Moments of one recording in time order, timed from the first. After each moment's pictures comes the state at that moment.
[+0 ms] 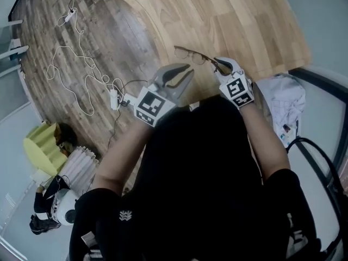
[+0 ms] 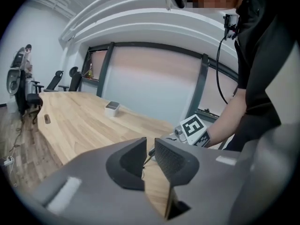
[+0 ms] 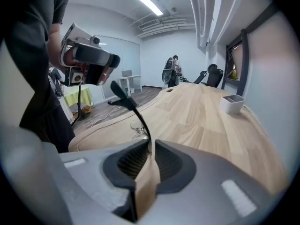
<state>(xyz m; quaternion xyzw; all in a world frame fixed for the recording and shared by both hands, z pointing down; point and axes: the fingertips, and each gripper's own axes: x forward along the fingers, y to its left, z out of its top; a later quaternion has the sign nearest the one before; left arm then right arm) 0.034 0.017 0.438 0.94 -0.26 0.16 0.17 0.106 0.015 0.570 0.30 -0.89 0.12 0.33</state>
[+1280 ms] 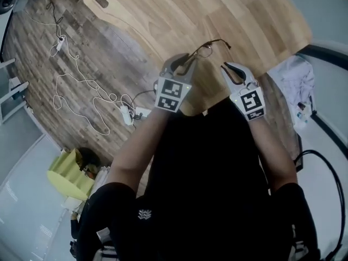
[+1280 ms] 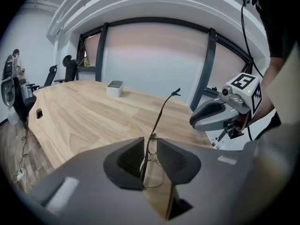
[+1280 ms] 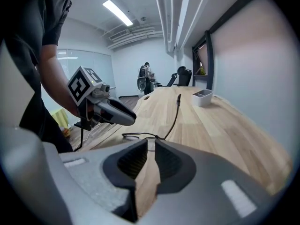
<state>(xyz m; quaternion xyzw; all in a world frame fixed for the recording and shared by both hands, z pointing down) 0.045 -0.051 0.555 0.91 -0.24 0.29 0.16 0.127 0.007 0.541 0.45 -0.84 0.18 0.25</state>
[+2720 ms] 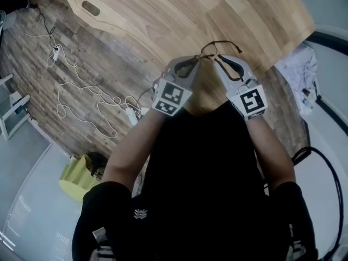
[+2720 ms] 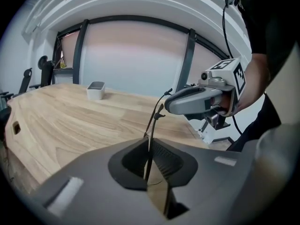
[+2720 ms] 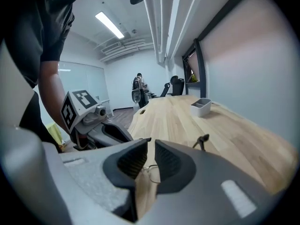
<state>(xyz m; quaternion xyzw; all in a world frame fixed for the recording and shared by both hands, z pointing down) 0.052 -0.049 0.558 0.95 -0.11 0.28 0.12 0.098 -0.039 0.509 0.50 -0.83 0.17 0.18</state>
